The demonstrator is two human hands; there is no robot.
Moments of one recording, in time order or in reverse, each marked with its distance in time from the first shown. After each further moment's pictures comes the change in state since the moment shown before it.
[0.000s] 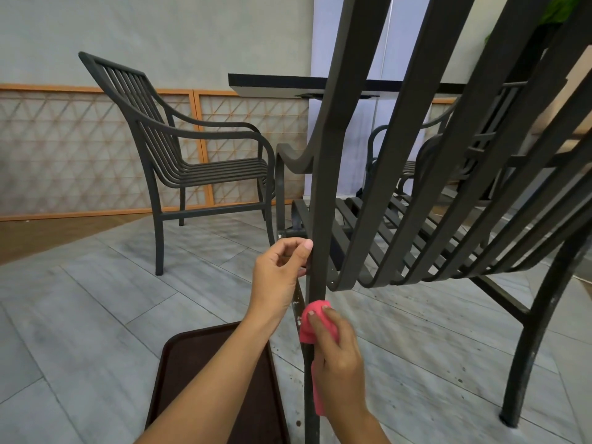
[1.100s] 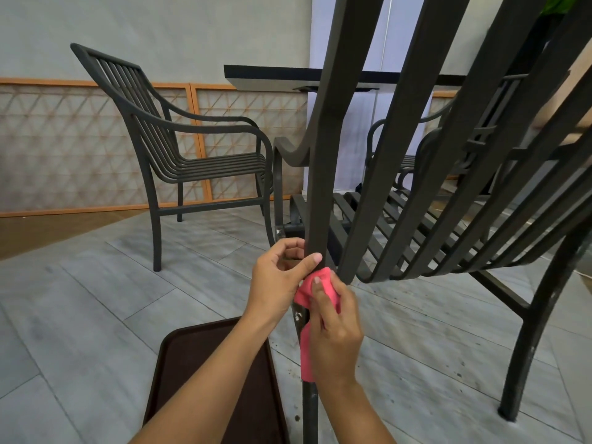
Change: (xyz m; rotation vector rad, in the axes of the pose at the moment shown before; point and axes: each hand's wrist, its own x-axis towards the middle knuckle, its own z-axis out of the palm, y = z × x) left_hand 0.001 -0.016 -0.005 0.138 -0.027 0.006; right_hand 0.041 -0.015 0.006 0.141 0.225 0.135
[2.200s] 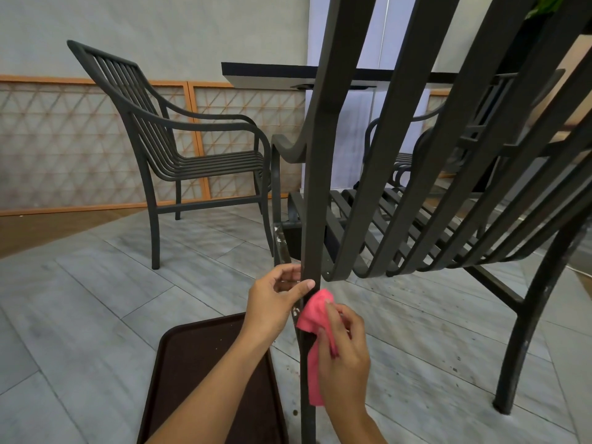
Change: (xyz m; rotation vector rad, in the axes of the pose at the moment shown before) left_hand -0.022 -0.032 -0.004 0.028 -0.030 -0.109; right_hand -0.039 0.014 -0.029 0.096 -0.137 0.181
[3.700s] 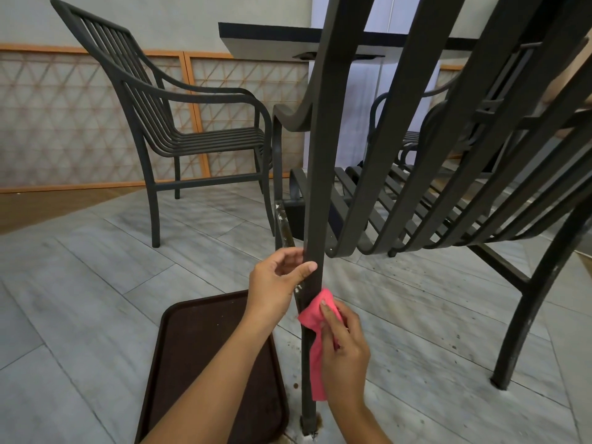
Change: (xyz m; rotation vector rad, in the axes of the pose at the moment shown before) left_hand -0.005 -0.018 0.002 -0.047 0.033 -0.008; right_hand -0.035 0.024 0.009 0.119 -0.069 0.167
